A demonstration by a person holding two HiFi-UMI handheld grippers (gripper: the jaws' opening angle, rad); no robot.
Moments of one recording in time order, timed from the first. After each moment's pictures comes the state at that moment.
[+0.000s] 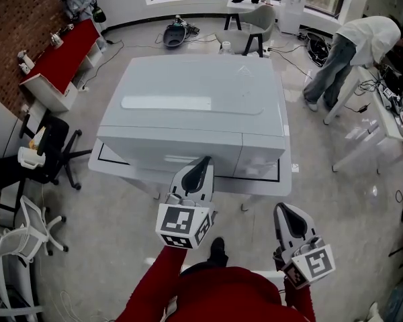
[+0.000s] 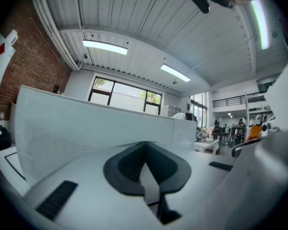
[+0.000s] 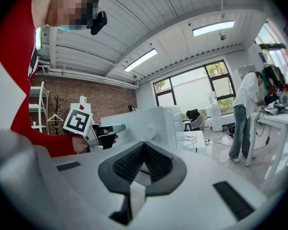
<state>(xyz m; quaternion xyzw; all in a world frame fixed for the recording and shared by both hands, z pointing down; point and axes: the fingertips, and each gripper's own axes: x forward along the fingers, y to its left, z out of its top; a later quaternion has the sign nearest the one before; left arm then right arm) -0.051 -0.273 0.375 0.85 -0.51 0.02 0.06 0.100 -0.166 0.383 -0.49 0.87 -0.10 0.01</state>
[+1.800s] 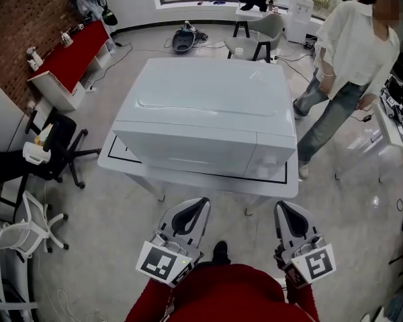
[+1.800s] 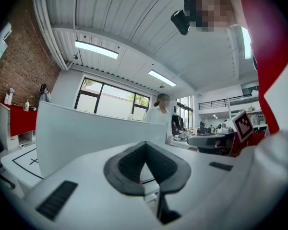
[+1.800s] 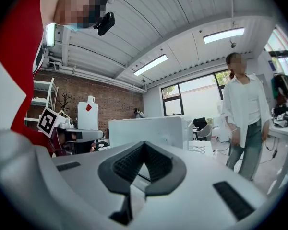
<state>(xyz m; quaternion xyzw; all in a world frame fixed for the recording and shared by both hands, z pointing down) -0.083 -0.167 0.361 0.89 -0.45 0.01 0.04 0.069 -0.162 0.358 -0.47 0.88 -0.04 0.02</state>
